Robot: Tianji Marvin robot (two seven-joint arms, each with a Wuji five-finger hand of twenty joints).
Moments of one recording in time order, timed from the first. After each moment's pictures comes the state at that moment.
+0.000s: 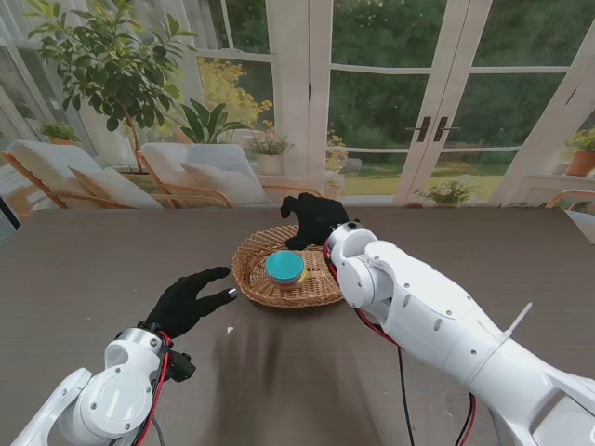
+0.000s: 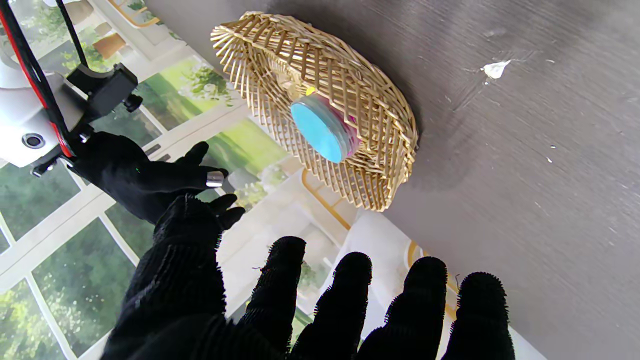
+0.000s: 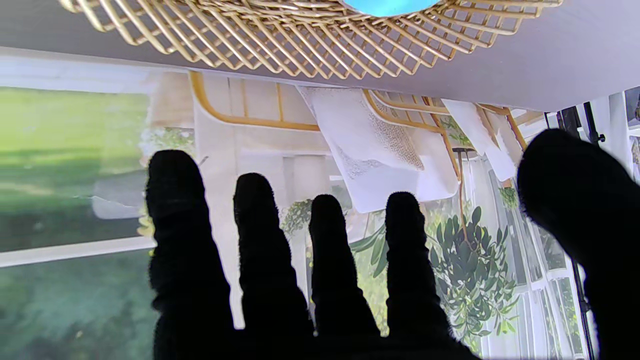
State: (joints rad) left arm 1.83 -1.12 -1.35 -1.97 0.42 0.25 0.01; right arm -0.85 -1.22 0.60 -1.21 -0.68 0.19 -0.08; left_hand 0.87 -0.14 0.01 -0.01 0.52 0.14 0.10 0.32 0.50 0.29 0.06 0.26 0.36 0.40 0.09 0.33 0.11 0.41 0.23 0.65; right_hand 0.17 -0.80 1.21 -0.19 0.31 -0.11 0.90 0.31 0.45 0.12 0.68 0.34 0.69 0.29 0.29 0.25 0.63 0.43 0.82 0.34
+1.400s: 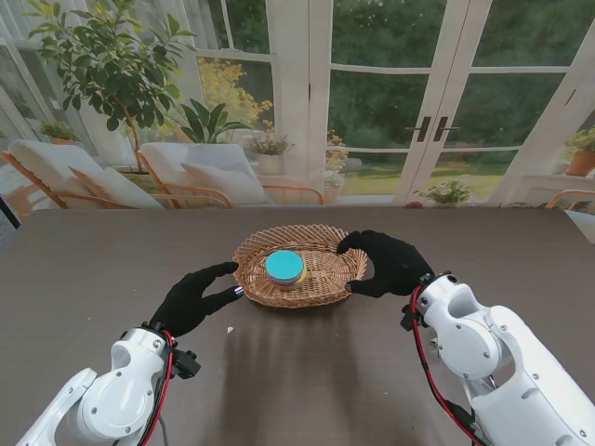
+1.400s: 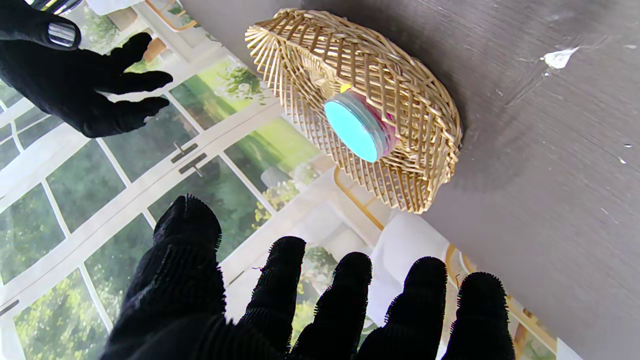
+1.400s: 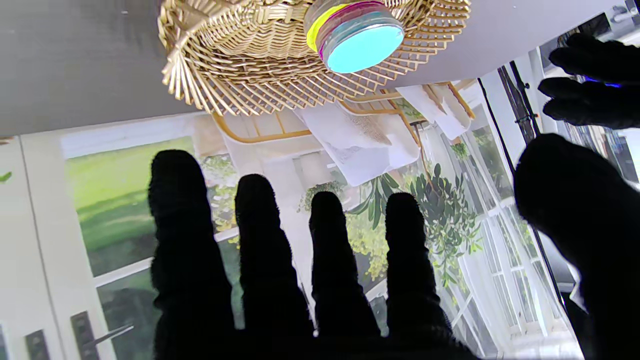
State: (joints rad) left arm 1.81 -1.13 -1.34 -1.91 0.40 0.11 0.04; right arm -1.49 -1.08 1.27 -1.71 -0.73 -0.18 0.10; left_hand 0.87 -0.14 0.01 -0.01 0.52 0.14 0.10 0.32 0.50 0.29 0.06 0.26 0.36 0.40 0.09 0.33 0.11 0.41 0.23 0.65; right_hand 0.17 -0.77 1.21 -0.19 0.31 -0.11 0.88 0.31 0.49 0.12 0.65 0.34 0.69 0.28 0.27 0.25 0.63 0.42 0.82 0.32
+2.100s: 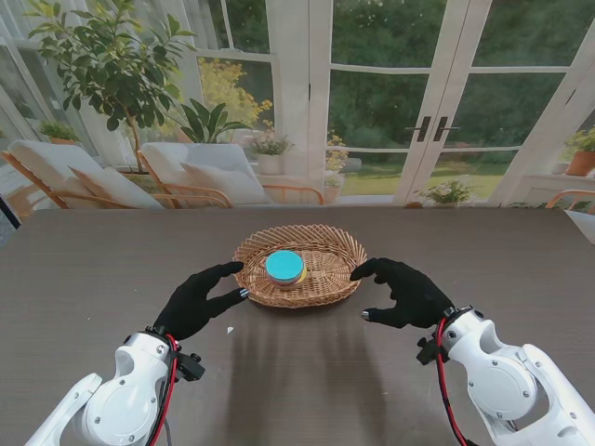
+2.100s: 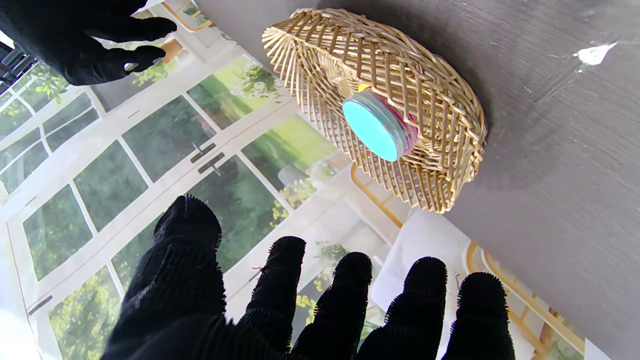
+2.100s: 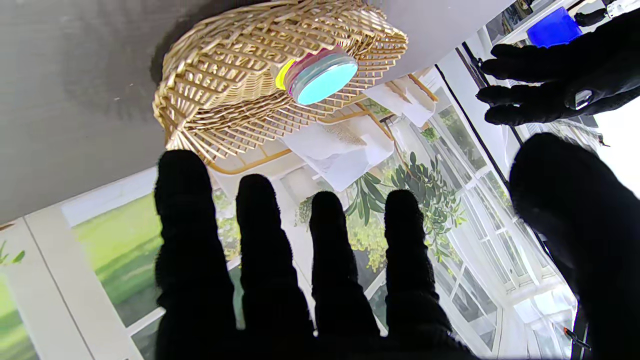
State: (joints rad) left arm 1.82 -1.13 -1.32 -1.91 0.42 0.05 0.08; right arm -1.67 -1.07 1.40 -1.73 -0.55 -0.34 0.10; left_hand 0.87 -0.14 0.01 -0.01 0.52 0.14 0.10 0.32 0.50 0.29 0.06 0.26 0.36 0.40 0.09 0.33 0.11 0.41 0.23 0.65; right_hand 0.19 -0.77 1.21 -0.19 0.34 -0.10 0.87 0.31 0.49 0.12 0.65 0.34 0.69 0.27 0.27 0.25 0.63 0.38 0.82 0.32
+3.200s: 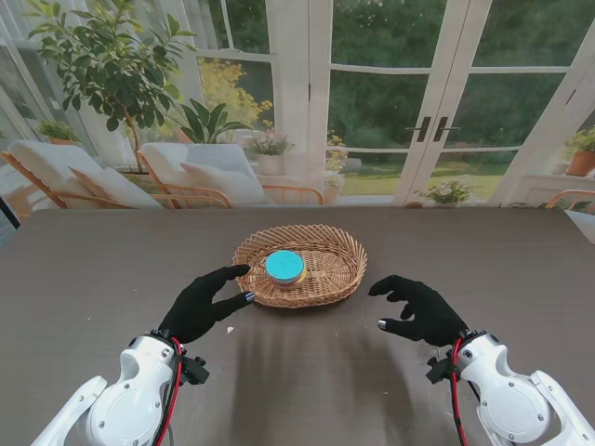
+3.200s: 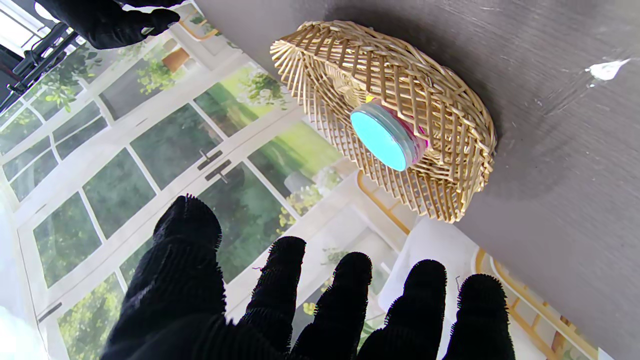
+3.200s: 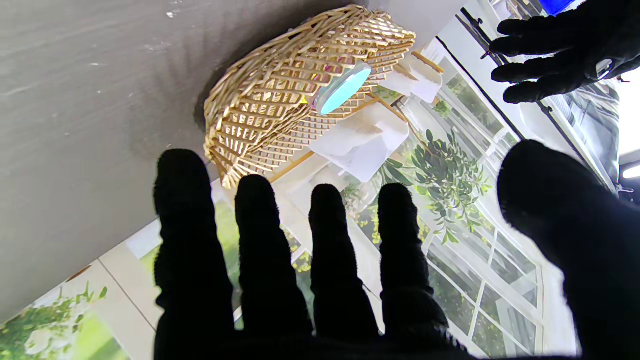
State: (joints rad) left arm 1.82 -1.13 -1.30 -1.91 0.44 0.05 0.09; right arm -1.74 -1.09 1.44 -1.65 -0.41 -0.39 0.06; left_hand 0.87 -0.14 0.01 -0.01 0.52 0.14 0.10 0.32 0.50 0.29 0.06 0.26 0.34 0.40 0.09 0.34 0.10 0.41 0.23 0.65; right_hand 0.20 -0.72 1.20 -0.17 0.39 -0.07 0.87 0.31 0.56 0.10 0.59 0.33 0.69 0.26 0.26 0.24 0.63 0.37 0.82 0.32
